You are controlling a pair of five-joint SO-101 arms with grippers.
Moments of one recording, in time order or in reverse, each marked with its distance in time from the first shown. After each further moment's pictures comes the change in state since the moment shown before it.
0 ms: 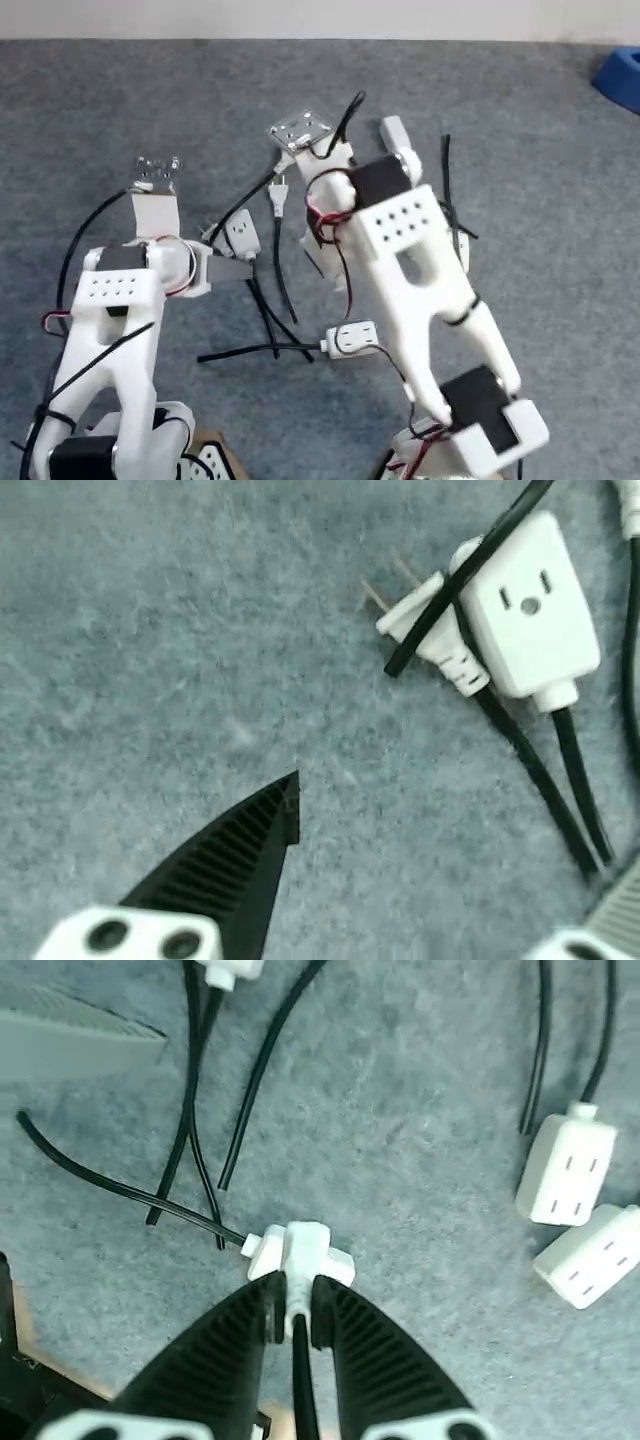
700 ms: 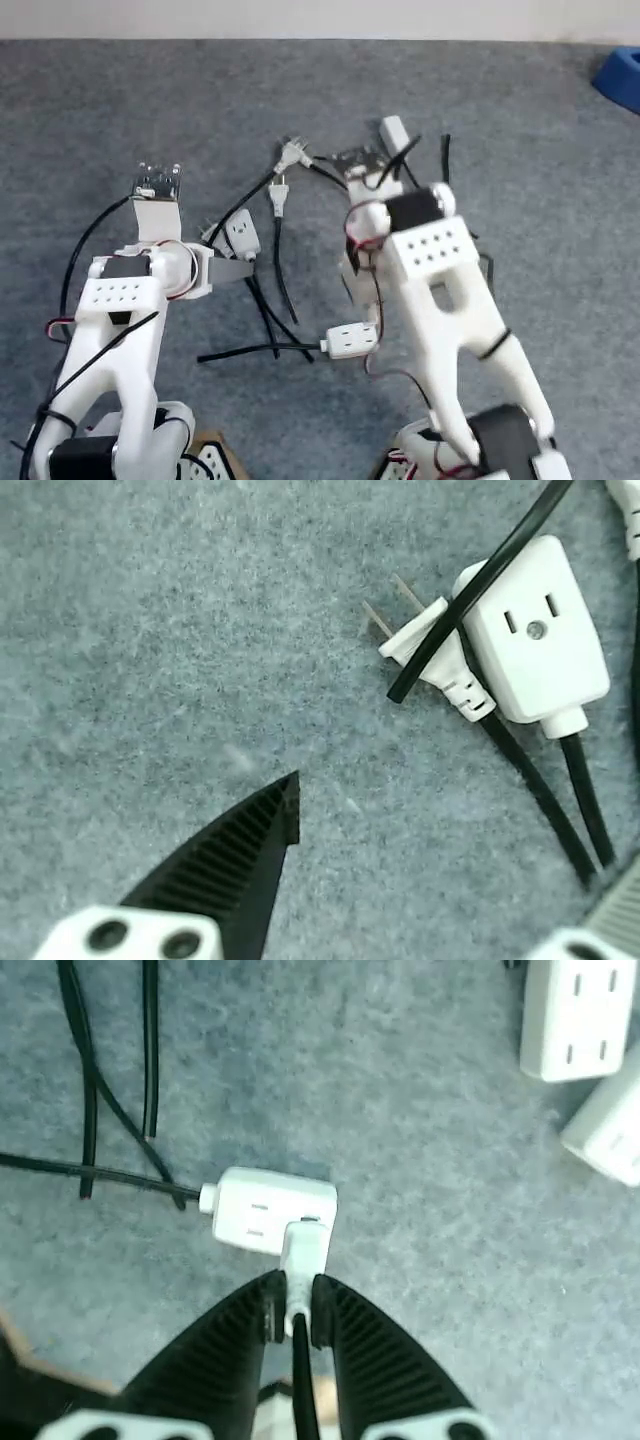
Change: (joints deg) left arm 0.0 0.0 4.3 -7.8 0.0; right arm 7.2 -15.2 28.7 -9.3 -6.8
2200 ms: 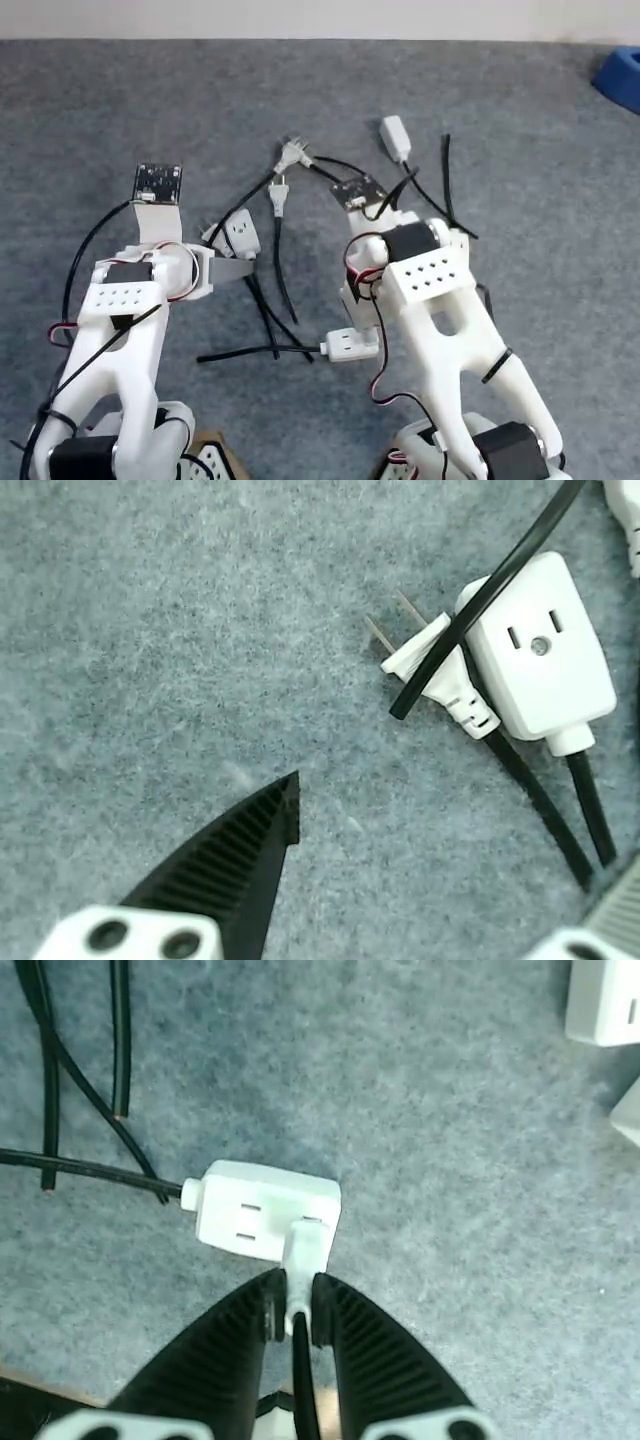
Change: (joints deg) left arm 0.0 0.0 2.7 -5.5 0.0; right arm -1.0 -3.7 12.3 -8.0 -0.9
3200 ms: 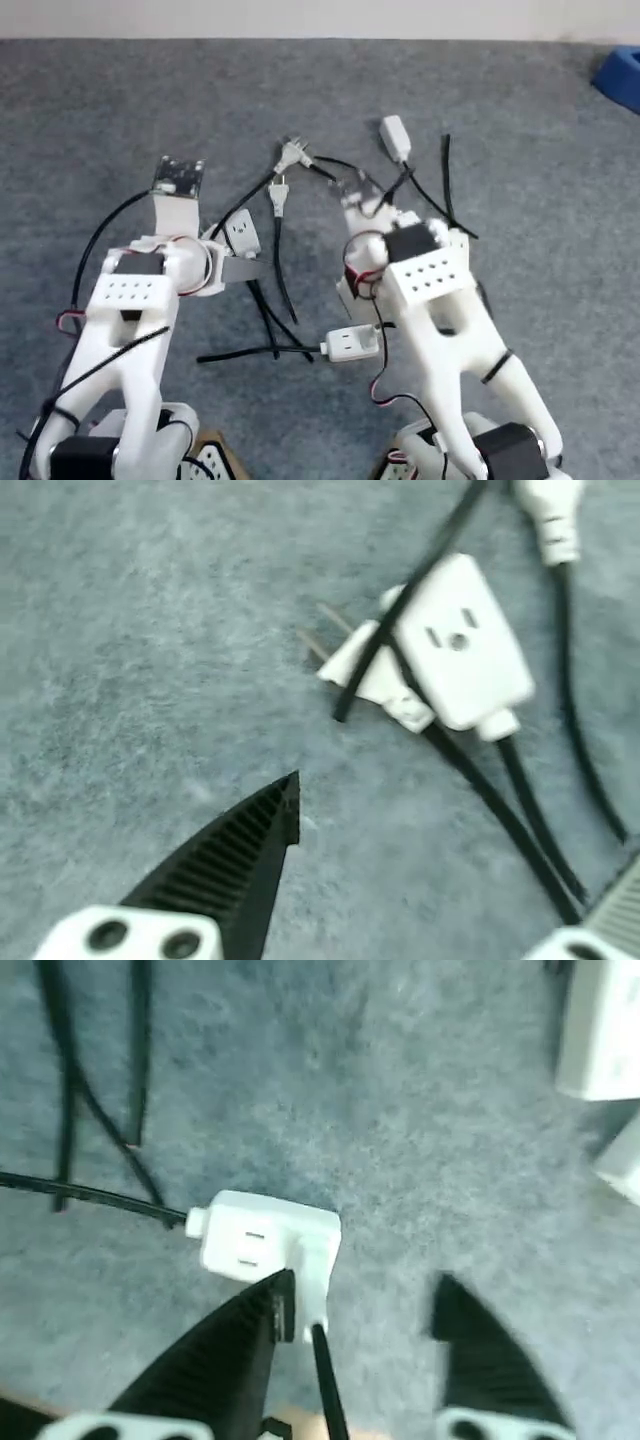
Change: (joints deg) left arm 5.2 0.0 -5.3 6.8 -1.5; right arm -0.2 -0.4 -6.2 2.0 2.2
